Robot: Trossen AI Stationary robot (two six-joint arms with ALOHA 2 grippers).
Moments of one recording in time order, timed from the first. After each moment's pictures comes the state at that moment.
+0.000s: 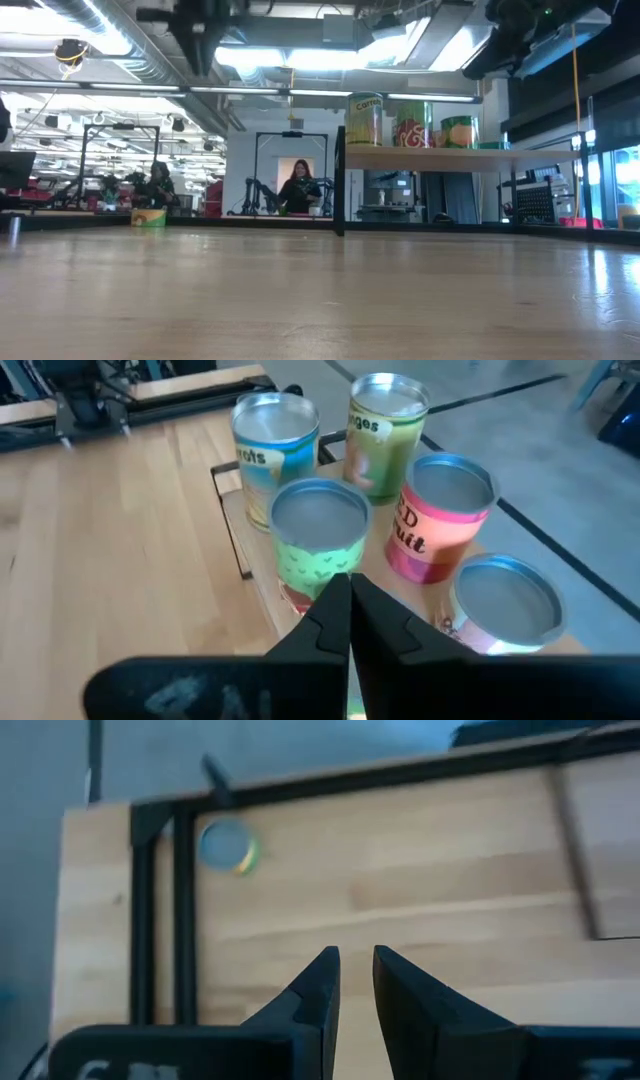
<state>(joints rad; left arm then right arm) 0.31 1.52 1.70 -1.57 -0.53 -1.14 -0.85 0.80 0.92 -0.62 -0.34 -0.21</state>
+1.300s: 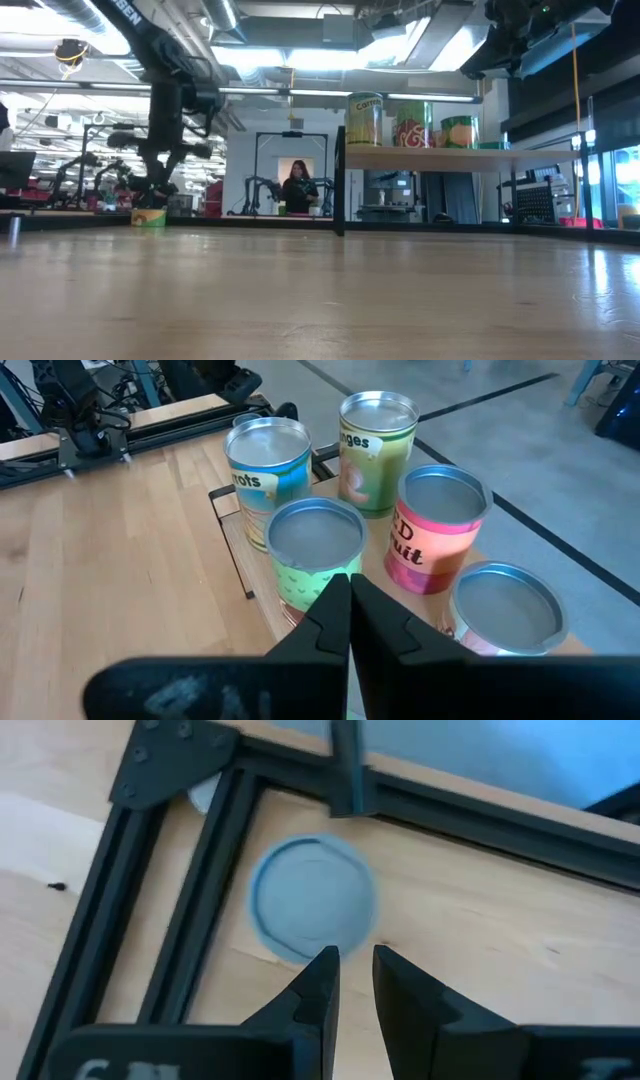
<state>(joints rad) 1.00 1.52 1.00 -0.76 -0.35 -0.86 -0.85 0.80 0.92 -0.59 -0.34 -0.14</state>
